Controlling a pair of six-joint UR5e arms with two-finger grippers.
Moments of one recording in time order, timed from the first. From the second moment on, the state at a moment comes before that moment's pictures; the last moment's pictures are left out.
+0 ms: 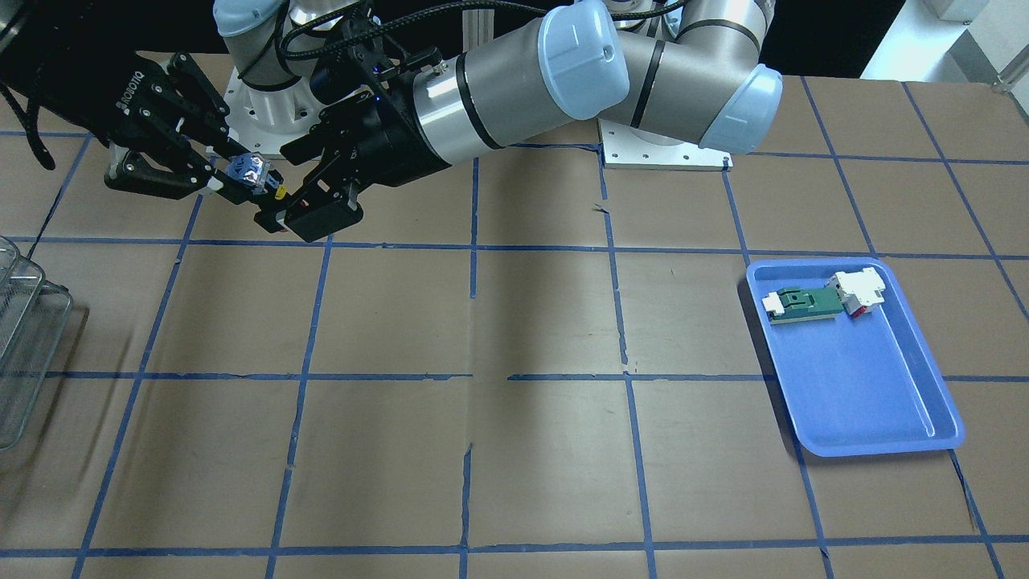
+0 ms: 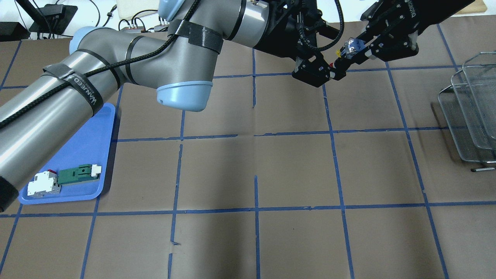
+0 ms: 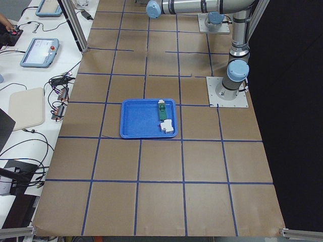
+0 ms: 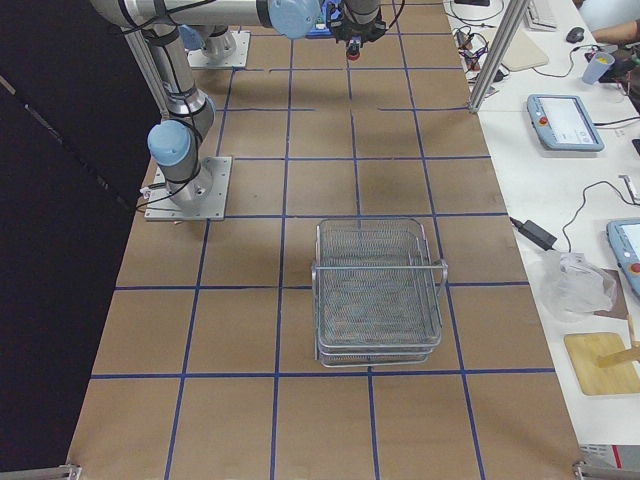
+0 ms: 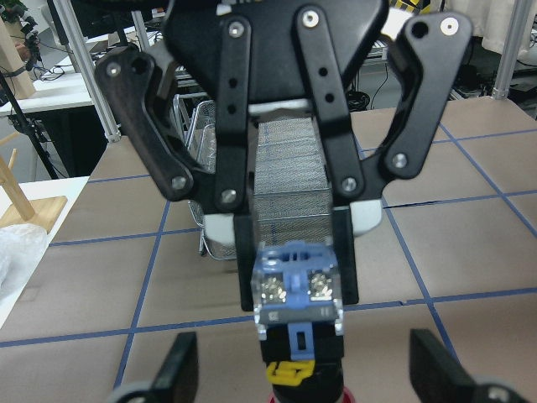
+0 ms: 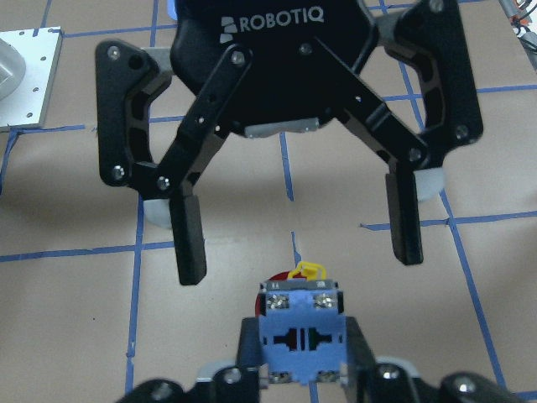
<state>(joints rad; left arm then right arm) -1.90 -1.87 -1.54 -0.76 0.63 1.05 1.34 -1.55 1.44 -1.33 -0.98 -1.76</state>
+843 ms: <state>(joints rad) -1.77 -1.73 -1.50 -1.29 1.09 1.00 1.06 -1.37 1.43 -1.69 -1.56 -1.81</state>
